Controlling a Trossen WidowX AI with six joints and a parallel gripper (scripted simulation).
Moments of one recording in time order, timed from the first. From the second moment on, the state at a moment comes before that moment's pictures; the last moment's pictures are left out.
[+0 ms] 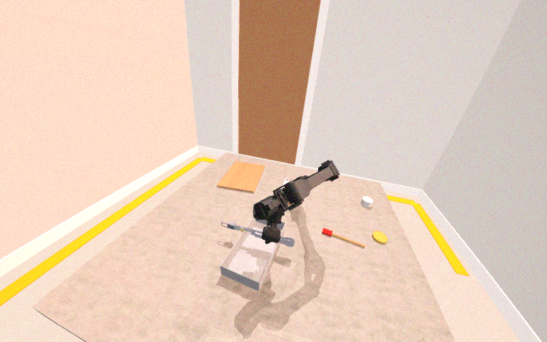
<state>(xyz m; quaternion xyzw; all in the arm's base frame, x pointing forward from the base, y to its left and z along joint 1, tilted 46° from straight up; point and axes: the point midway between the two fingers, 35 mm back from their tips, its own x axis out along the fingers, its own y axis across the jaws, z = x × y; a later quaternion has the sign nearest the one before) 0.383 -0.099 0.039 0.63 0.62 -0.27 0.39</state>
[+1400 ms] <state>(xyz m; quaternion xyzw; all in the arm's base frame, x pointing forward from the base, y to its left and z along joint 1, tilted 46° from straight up) 0.377 -0.108 -0.005 0.69 0.62 -0.29 0.26</state>
